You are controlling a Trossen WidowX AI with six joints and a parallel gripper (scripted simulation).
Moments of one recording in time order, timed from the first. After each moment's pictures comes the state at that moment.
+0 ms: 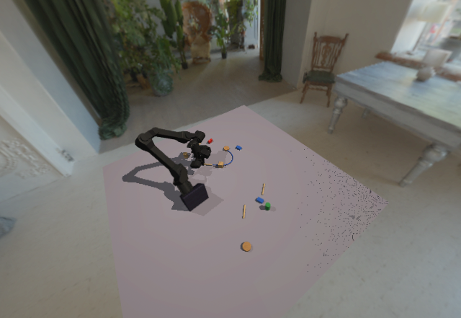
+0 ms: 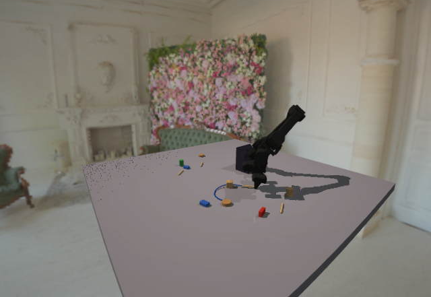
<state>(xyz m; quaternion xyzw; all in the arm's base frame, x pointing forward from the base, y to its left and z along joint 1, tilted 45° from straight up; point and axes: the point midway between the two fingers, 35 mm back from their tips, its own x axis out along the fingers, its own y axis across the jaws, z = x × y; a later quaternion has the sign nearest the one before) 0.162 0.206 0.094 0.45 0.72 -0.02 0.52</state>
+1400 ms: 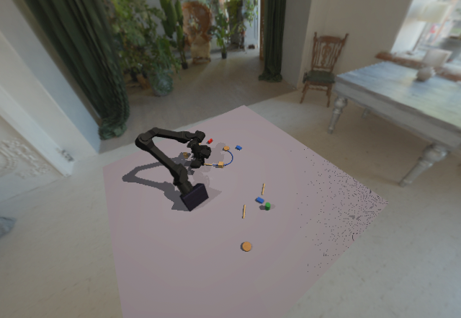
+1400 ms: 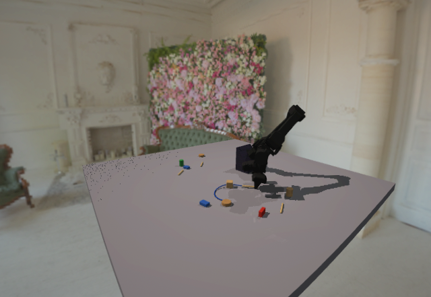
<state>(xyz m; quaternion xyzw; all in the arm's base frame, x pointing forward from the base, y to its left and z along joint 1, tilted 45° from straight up) 0.162 0.206 0.094 0.45 0.72 -0.02 0.52</state>
